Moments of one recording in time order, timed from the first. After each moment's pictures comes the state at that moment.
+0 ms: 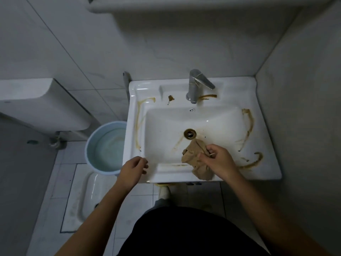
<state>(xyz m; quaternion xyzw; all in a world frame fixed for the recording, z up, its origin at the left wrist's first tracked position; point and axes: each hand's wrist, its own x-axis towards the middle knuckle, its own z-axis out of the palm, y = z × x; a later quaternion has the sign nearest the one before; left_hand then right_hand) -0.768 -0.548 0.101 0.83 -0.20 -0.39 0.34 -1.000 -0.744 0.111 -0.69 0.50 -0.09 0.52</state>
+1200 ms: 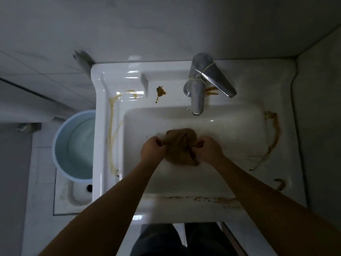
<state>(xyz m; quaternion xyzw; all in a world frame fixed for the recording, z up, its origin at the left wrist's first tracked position) -0.739 -0.759 -0.037 0.87 -0.19 -0.43 0.16 -0.915 -0.883 -0.060 -0.69 0.55 0.13 0.45</state>
